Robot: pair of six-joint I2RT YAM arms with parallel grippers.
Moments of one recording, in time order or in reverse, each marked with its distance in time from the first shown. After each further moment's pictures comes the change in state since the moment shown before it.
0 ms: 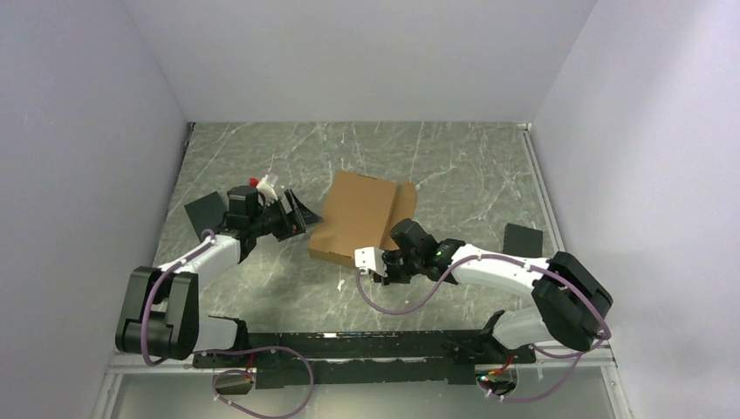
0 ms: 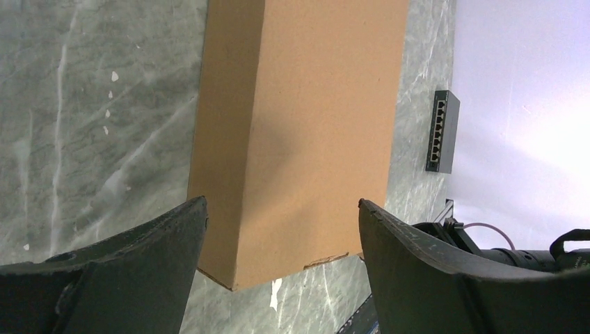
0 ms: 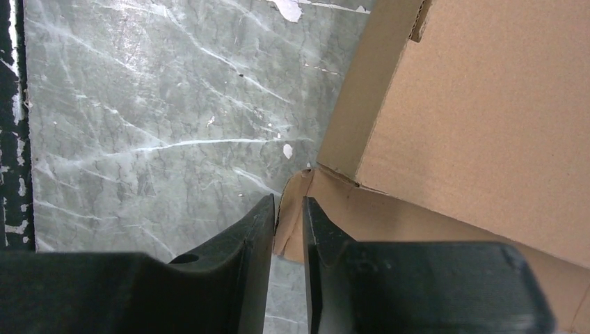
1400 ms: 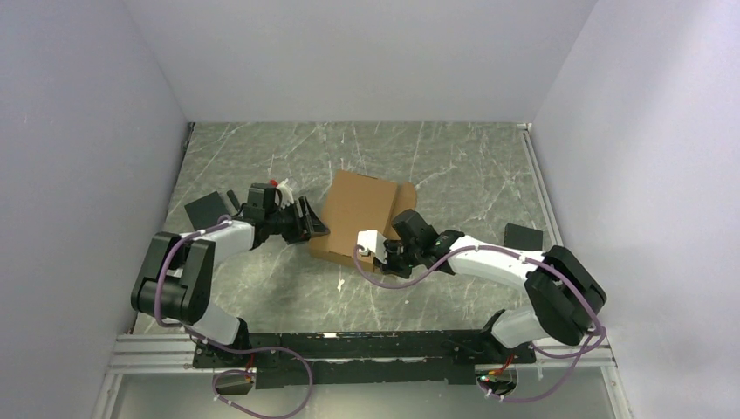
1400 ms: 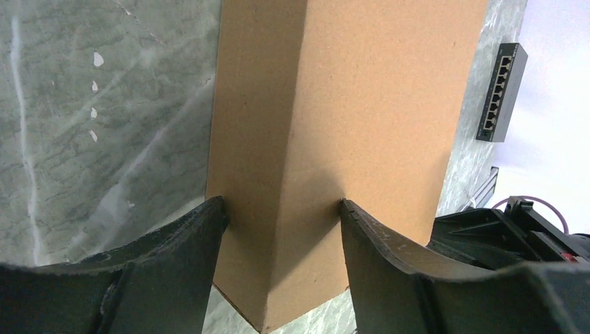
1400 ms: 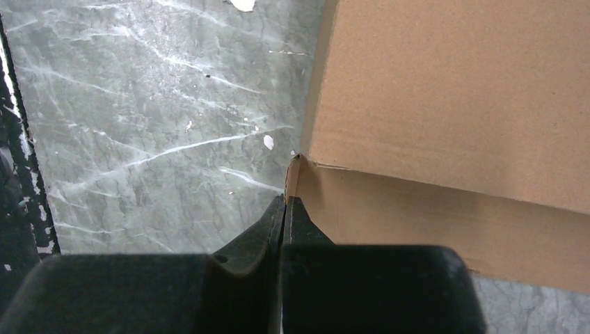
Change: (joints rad) left arm -0.073 0.215 0.092 -0.061 -0.006 0.105; right arm -0.068 0.050 0.052 -0.040 -0.018 0.168
